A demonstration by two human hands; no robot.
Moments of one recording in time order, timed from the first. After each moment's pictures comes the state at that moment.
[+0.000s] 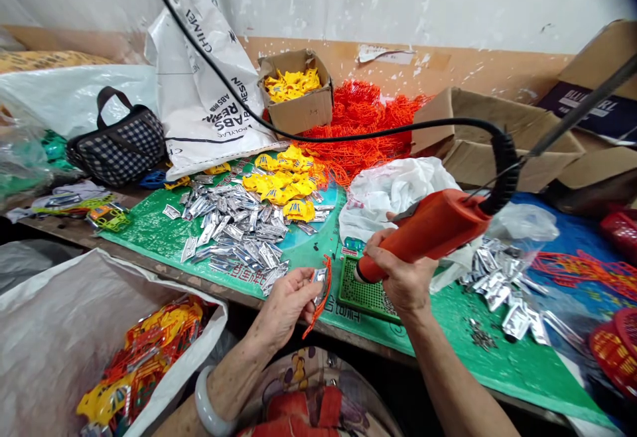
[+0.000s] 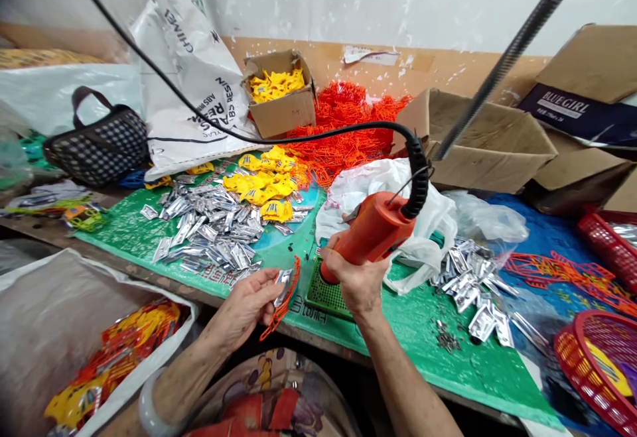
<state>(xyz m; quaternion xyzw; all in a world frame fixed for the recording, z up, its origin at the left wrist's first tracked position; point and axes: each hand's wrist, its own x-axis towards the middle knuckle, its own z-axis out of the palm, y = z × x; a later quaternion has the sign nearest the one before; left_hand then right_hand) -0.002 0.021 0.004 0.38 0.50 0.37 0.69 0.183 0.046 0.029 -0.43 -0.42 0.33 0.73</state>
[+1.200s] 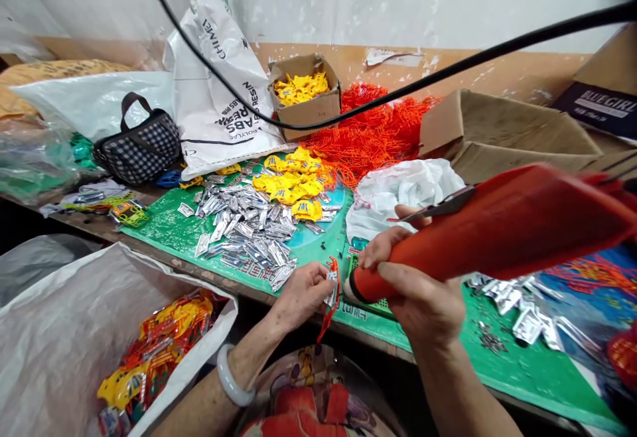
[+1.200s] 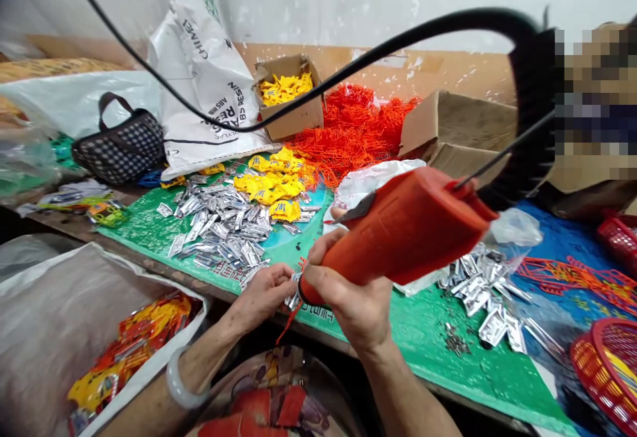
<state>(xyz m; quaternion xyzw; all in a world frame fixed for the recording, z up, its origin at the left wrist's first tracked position) 0.003 0.031 0.019 0.53 0.52 0.28 0.61 0.156 0.009 0.090 -0.32 -0.43 0.46 0.71</state>
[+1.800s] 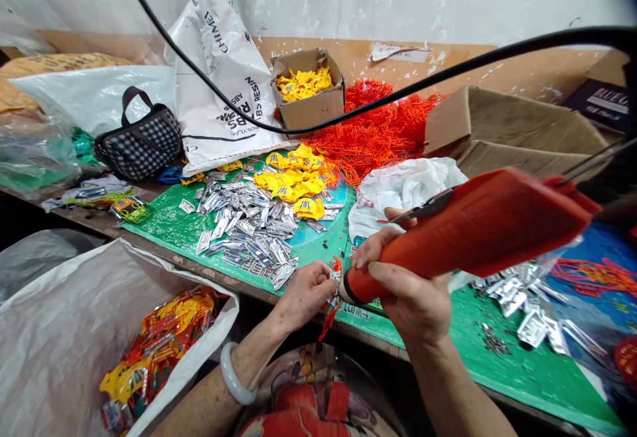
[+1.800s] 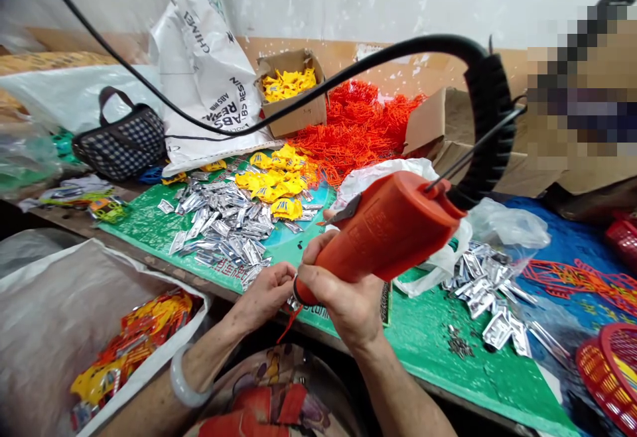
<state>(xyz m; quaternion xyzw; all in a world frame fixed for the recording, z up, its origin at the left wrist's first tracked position) 0.002 0.031 0.016 0.54 0.52 0.27 0.60 0.148 0.013 0.080 -0.33 -0.42 0.48 0.69</state>
